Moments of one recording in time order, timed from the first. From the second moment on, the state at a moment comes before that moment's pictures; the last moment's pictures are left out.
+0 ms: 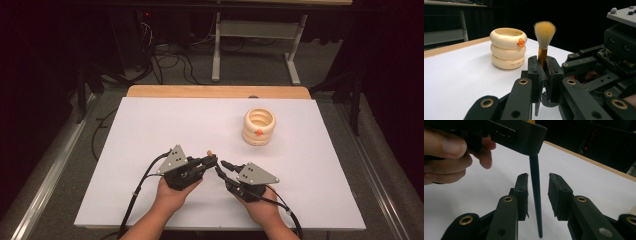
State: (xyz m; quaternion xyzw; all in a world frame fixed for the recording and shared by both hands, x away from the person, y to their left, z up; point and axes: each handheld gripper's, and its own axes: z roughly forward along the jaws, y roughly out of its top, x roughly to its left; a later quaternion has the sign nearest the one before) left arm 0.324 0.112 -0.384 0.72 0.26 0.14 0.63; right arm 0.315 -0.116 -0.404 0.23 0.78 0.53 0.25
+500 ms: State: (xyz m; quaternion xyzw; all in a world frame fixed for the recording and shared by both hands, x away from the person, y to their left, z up) left arm 0.321 0.106 -0.386 0.73 0.25 0.14 0.62; right arm 0.313 -0.114 -0.403 0.22 0.78 0.53 0.25
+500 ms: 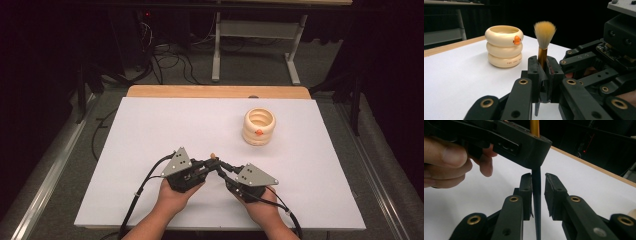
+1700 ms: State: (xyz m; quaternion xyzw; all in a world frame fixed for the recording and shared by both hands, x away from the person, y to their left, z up) left arm 0.322 0.106 -0.386 0.73 0.25 0.14 0.62; right arm 0.311 -0.114 -0.402 0.20 0.78 0.53 0.26
